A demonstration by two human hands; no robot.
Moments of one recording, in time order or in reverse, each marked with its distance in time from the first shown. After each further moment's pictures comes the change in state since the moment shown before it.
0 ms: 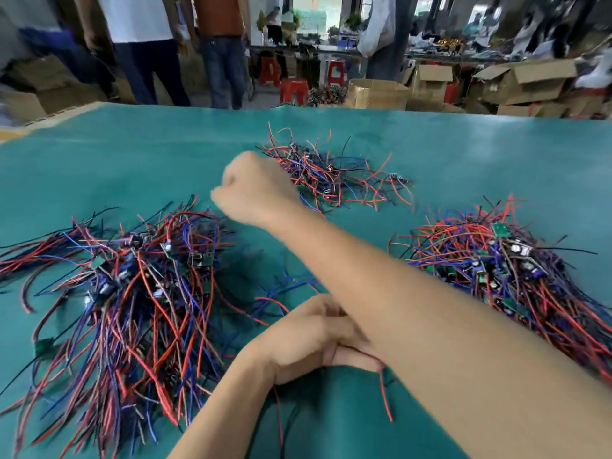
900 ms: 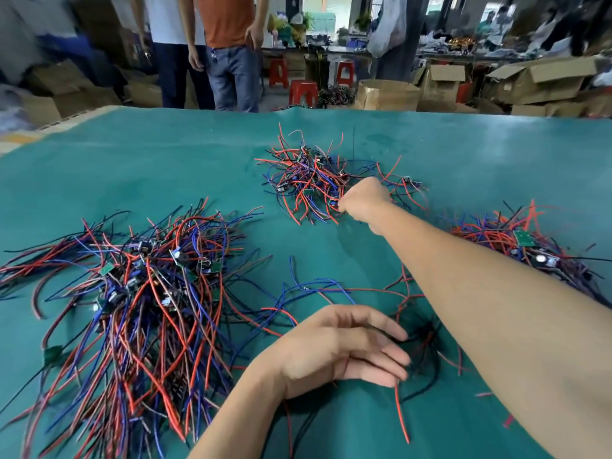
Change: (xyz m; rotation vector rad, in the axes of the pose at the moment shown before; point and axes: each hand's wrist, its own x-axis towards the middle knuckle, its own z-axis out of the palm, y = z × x) left_hand -0.011 0.023 0.012 -0.114 -0.104 0.009; right_hand 0.055 0.172 -0.011 0.094 0.164 0.507
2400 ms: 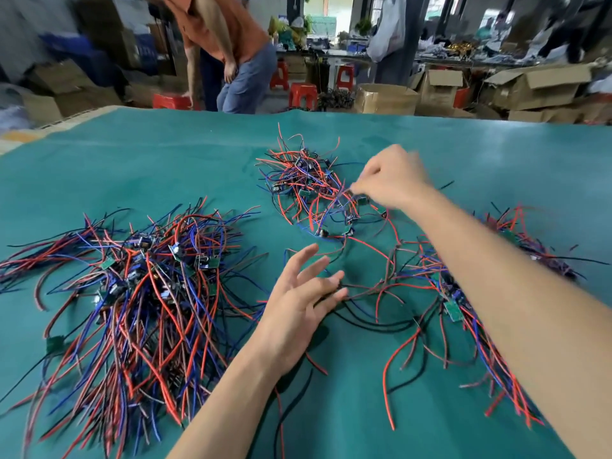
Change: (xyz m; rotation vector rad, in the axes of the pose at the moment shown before) left_hand 0.012 0.000 -0.014 -0.352 0.530 0.434; right_hand -0.049 -0.017 -0.086 -0.220 0.062 -0.279
